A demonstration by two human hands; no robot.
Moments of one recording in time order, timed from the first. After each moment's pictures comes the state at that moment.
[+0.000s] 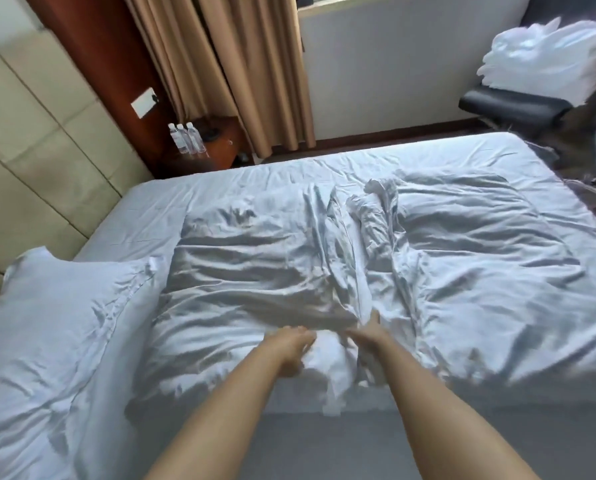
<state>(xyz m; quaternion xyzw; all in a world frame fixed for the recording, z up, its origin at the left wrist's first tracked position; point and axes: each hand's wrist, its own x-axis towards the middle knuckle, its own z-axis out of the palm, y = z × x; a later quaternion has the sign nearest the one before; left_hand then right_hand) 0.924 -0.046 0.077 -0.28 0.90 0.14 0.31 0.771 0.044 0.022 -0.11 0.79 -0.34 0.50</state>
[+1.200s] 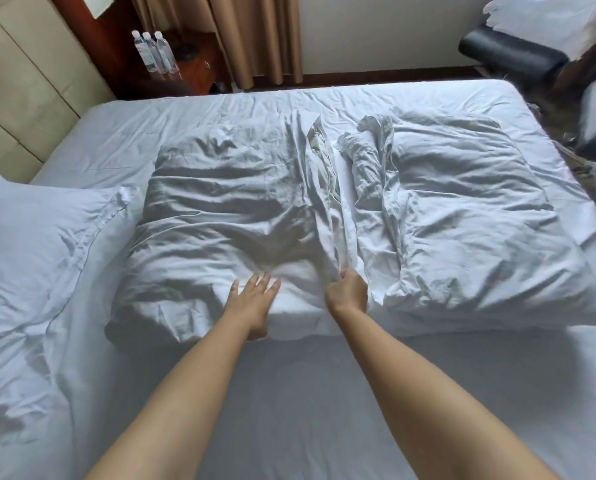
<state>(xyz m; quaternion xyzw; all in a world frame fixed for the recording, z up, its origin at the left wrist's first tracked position) 1.000 -0.031 0.028 -0.32 0.90 0.05 0.31 0.855 0.071 0.040 -0.13 0.90 -0.33 0.27</state>
